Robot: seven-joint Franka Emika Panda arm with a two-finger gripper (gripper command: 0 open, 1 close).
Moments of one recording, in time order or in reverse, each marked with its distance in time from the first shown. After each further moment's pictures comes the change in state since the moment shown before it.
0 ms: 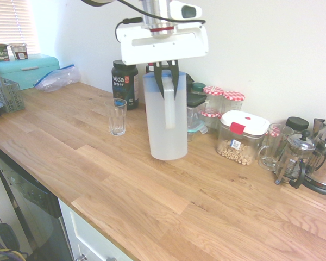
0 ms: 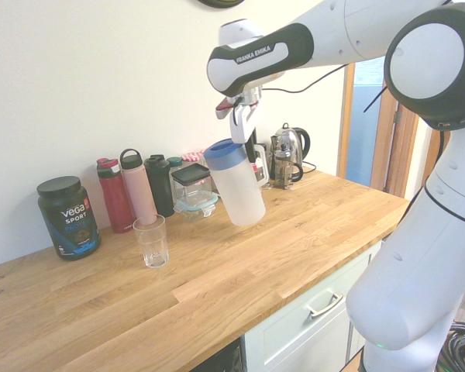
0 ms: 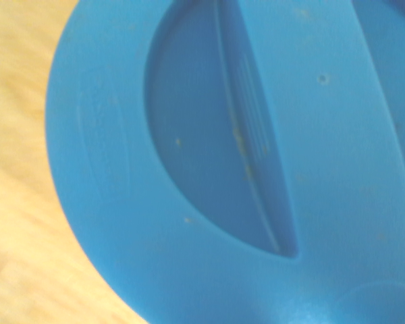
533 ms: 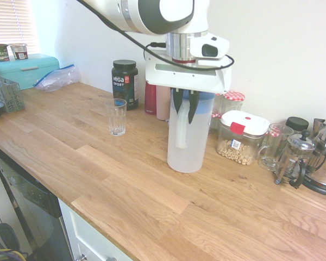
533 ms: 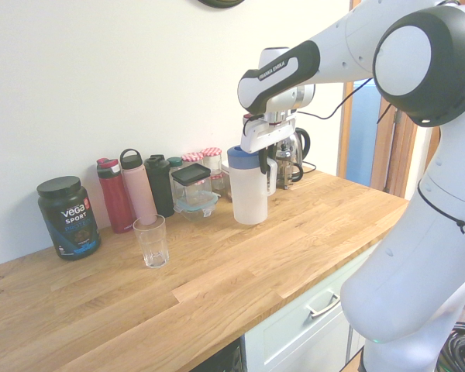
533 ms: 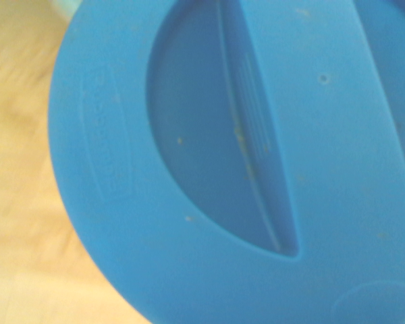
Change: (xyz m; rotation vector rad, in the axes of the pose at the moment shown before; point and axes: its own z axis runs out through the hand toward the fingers) arm 0.010 0.042 0.052 0.139 0.079 0.438
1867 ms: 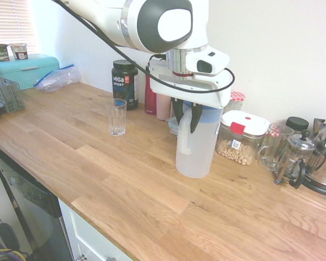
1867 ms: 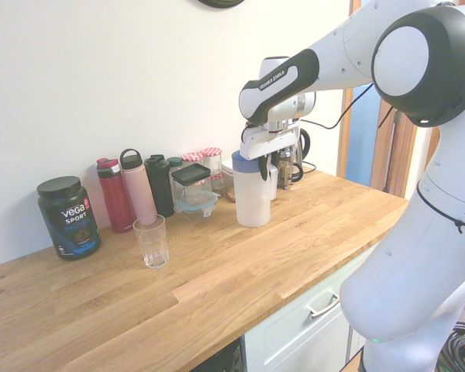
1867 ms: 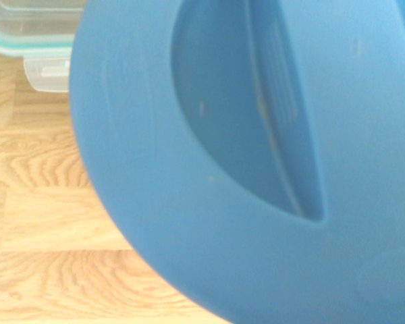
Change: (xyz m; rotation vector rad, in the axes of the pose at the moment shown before) arm -0.010 0.003 0.017 -0.030 -0.017 0.084
